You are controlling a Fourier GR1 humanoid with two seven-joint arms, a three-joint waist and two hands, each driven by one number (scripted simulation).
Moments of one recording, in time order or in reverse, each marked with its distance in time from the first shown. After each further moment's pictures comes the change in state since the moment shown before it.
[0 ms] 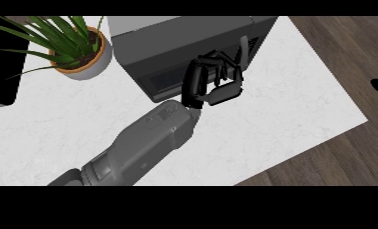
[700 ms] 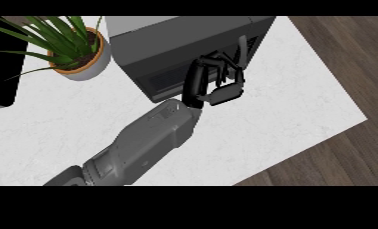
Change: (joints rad) left arm -0.026 0.000 -0.041 0.038 0.021 -0.003 -0.022; right arm -0.021 -0.041 -0.010 -0.004 -0.063 0.030 0.020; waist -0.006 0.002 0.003
